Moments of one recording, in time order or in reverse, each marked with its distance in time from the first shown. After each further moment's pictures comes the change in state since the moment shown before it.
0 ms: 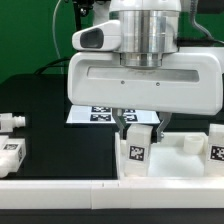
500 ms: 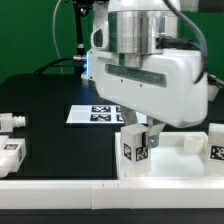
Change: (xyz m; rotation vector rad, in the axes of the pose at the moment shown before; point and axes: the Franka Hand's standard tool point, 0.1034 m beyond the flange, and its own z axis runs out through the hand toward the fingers) arm 0.004 -0.001 0.000 0.009 -0.028 0.673
